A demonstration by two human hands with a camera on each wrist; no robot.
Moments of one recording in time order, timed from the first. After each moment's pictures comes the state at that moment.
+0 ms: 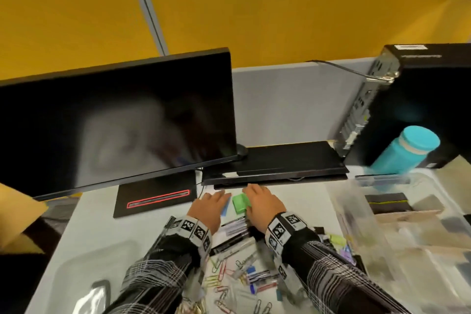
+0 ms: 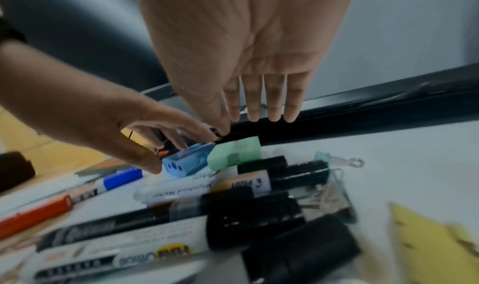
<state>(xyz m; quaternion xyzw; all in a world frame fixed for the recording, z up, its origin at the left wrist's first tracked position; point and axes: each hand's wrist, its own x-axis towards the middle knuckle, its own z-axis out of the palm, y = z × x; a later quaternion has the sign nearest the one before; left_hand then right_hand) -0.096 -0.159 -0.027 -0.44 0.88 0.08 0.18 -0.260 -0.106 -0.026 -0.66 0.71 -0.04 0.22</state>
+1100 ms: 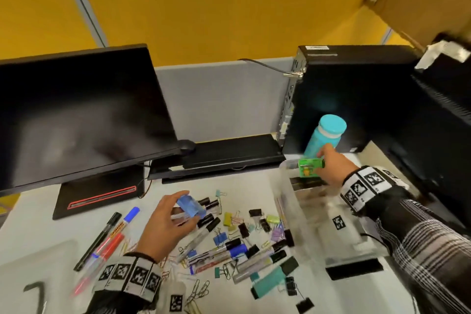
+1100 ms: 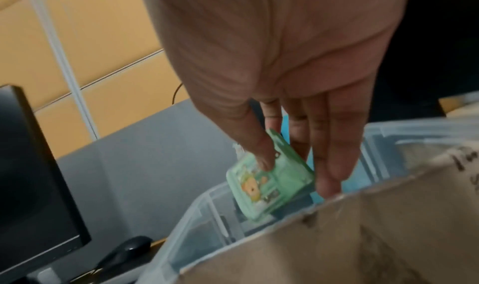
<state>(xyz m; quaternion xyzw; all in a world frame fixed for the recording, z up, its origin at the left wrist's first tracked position) -0.124 -0.055 0.011 -0.49 0.70 0.45 -0.25 -0.511 0.007 0.069 -0.45 0.87 -0.07 0.18</state>
